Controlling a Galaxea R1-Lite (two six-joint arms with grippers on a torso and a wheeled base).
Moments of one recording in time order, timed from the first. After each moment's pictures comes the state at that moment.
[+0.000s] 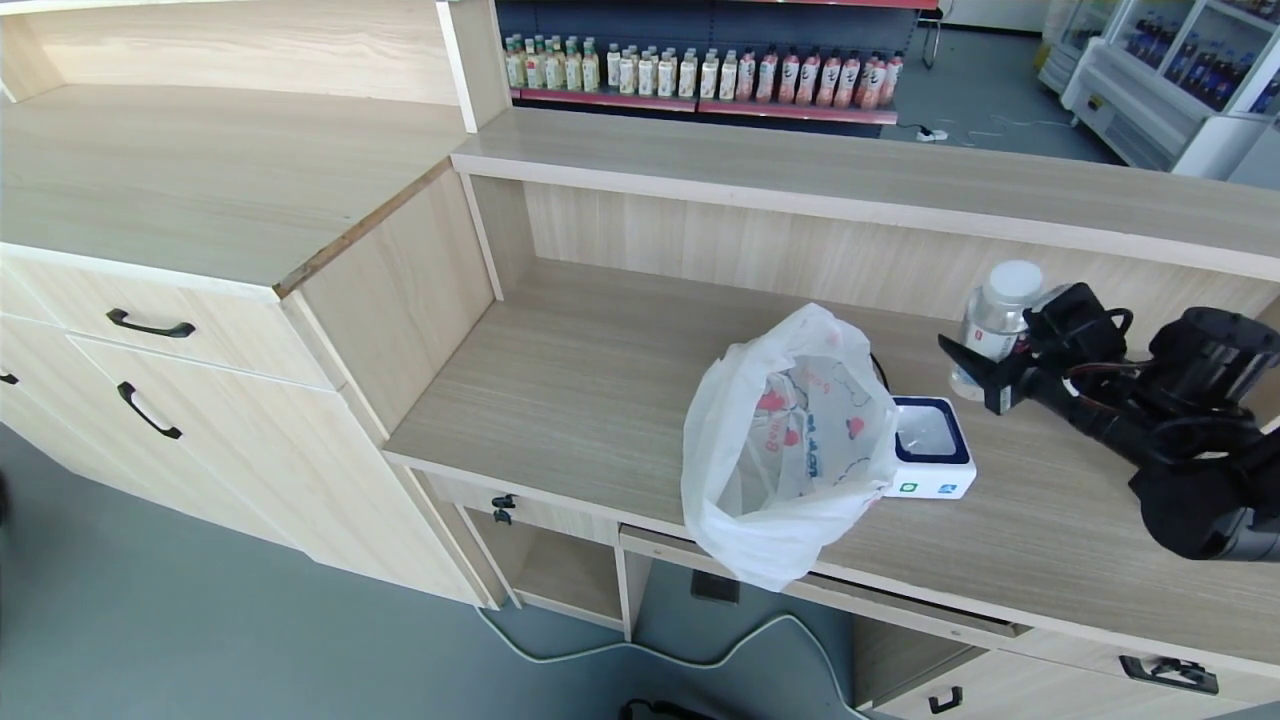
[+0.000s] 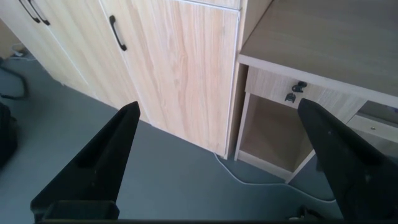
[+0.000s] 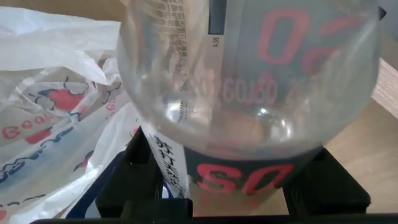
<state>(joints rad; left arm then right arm) 0.00 0.00 0.00 -0.05 0.22 0.02 -0.10 1.98 -0.78 -1.38 0.43 -0.56</state>
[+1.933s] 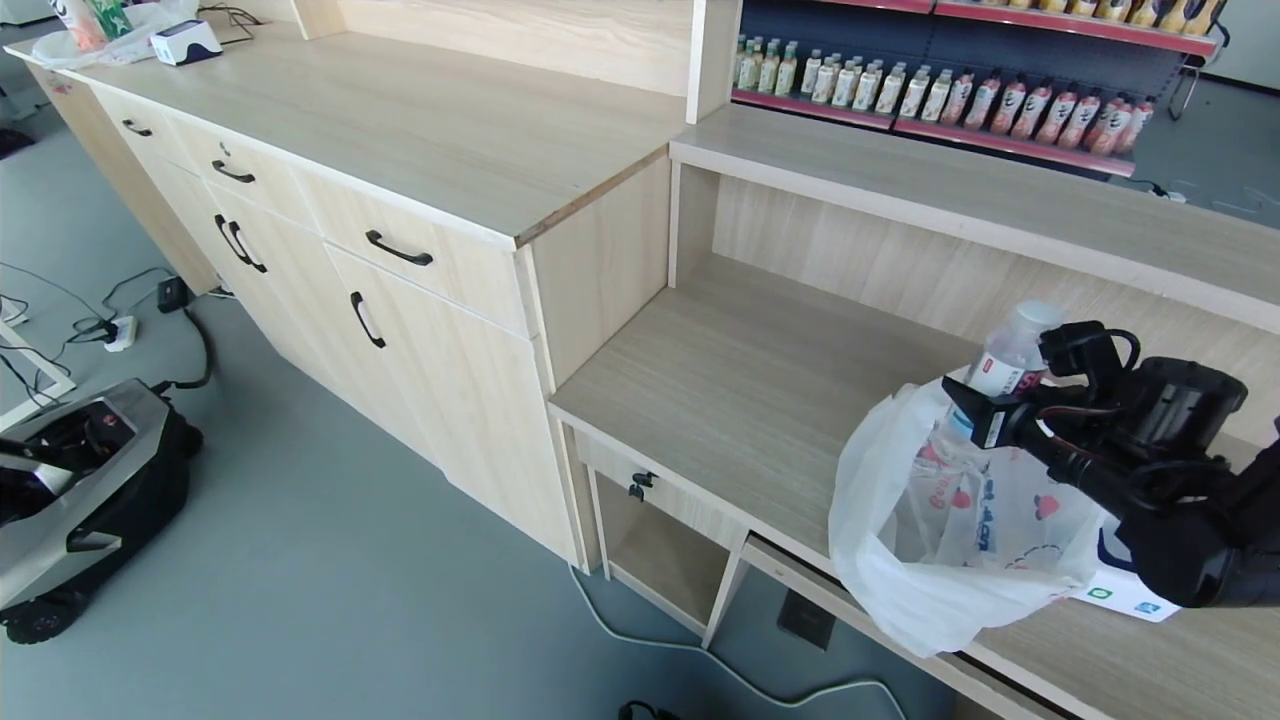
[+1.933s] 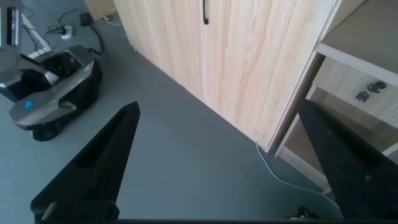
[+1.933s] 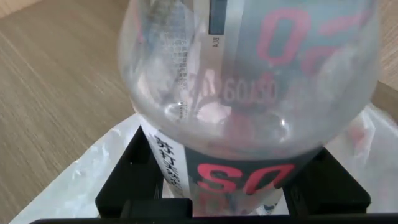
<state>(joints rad) 0.00 0.00 0.00 -0.05 0.22 0.02 -0.05 2.05 -0.66 -1.40 0.19 -0.11</state>
